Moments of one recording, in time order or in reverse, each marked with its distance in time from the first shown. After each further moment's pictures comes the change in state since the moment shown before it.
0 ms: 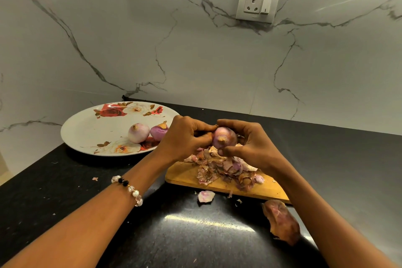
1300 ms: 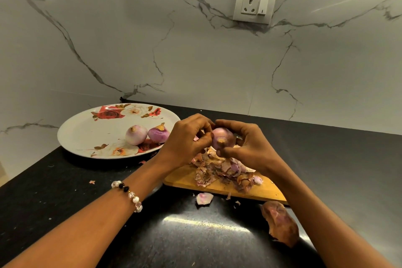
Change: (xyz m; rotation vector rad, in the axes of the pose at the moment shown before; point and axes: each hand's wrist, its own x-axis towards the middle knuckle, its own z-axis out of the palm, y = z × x) left_hand 0.000 -0.001 0.010 0.106 0.049 0.120; right_hand 0.001 0.000 0.002 -0.010 0.022 -0.013
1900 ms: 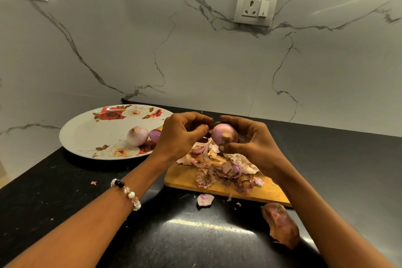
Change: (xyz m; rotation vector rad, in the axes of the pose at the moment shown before) left_hand 0.004 0.004 -0.011 -0.409 0.075 -0.366; right_hand -0.002 -0.002 -0.006 0.233 0.039 0.028
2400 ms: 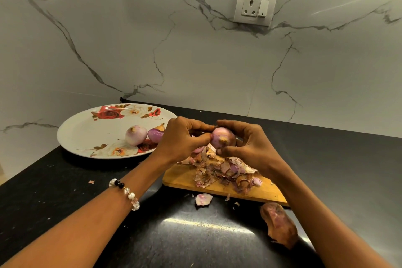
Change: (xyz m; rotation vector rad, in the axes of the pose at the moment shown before) left_hand -0.003 -0.002 0.000 0.196 -0.063 0.094; right_hand 0.000 0.002 0.002 -0.074 -0.035 0.003
